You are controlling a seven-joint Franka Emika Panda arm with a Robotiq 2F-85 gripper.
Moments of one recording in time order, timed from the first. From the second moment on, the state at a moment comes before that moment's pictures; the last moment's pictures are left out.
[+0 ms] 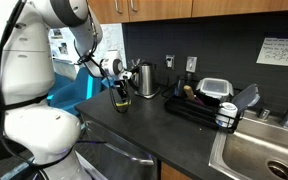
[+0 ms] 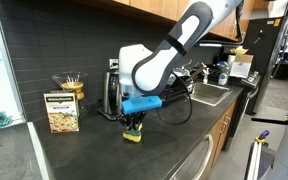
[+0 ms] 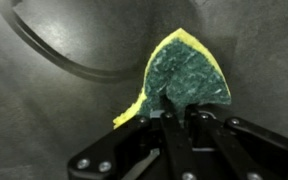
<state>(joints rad) 0.23 0.23 0.11 -2.28 -0.17 2.53 0.87</state>
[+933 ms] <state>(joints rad) 0.22 0.22 0.04 -2.29 -0.23 2.53 0.86</state>
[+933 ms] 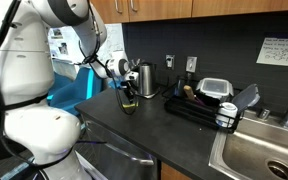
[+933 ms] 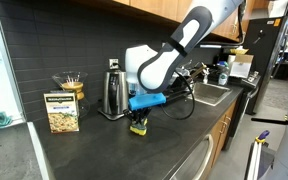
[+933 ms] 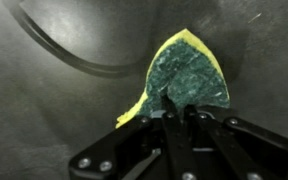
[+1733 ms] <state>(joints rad) 0.15 0.14 -0.05 -2.40 -0.33 2.53 0.87</state>
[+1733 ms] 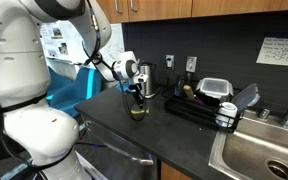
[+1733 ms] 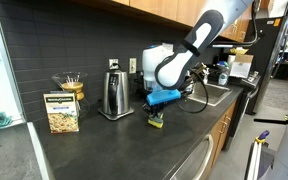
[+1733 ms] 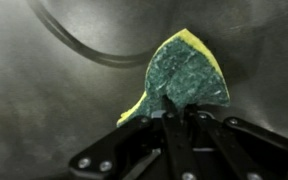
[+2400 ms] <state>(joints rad) 0.03 0.05 -0.09 -2.50 -0.41 2.53 0.87</state>
